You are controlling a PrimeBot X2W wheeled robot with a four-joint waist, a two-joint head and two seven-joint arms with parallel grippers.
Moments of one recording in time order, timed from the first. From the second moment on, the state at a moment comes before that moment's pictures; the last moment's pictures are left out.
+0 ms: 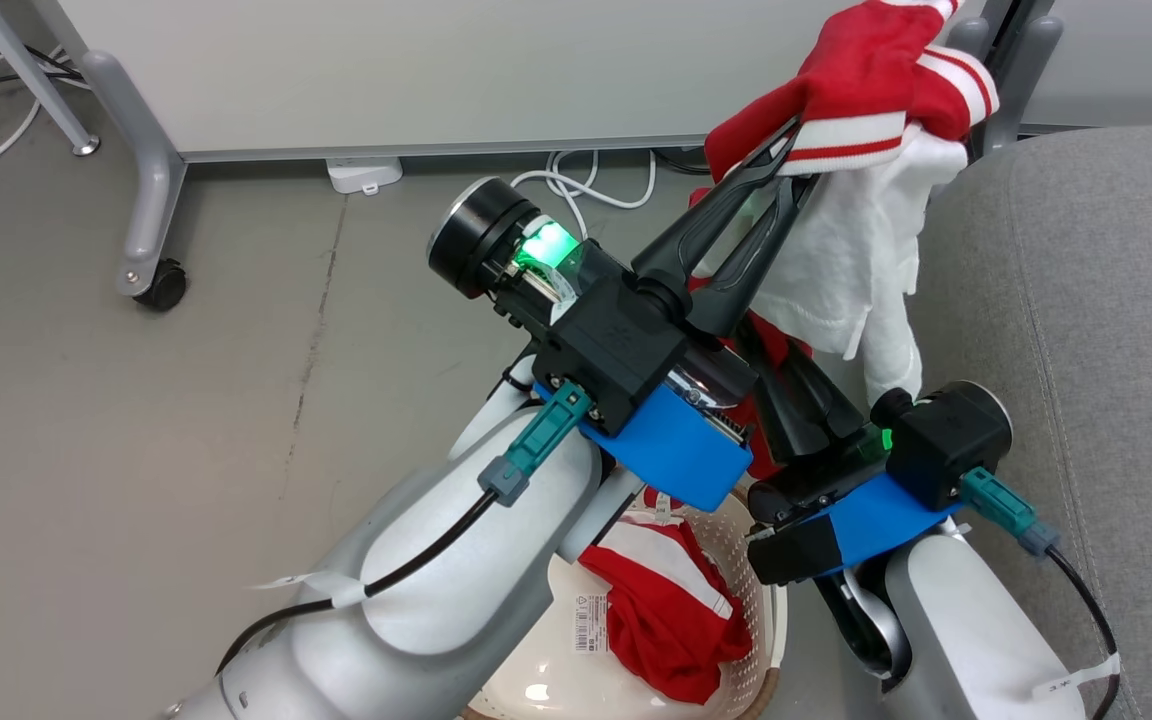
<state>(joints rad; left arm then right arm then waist) -0.78 0.05 -0.79 0.21 -0.32 0.03 -0.26 -0.39 -0.05 0.31 0.23 0.18 0.13 -0.26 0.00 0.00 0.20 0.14</state>
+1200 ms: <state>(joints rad) -0.78 0.05 -0.78 0.23 -0.31 0.03 -0.26 -0.38 -0.05 0.33 0.21 0.19 0.13 -0.26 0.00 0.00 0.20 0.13</state>
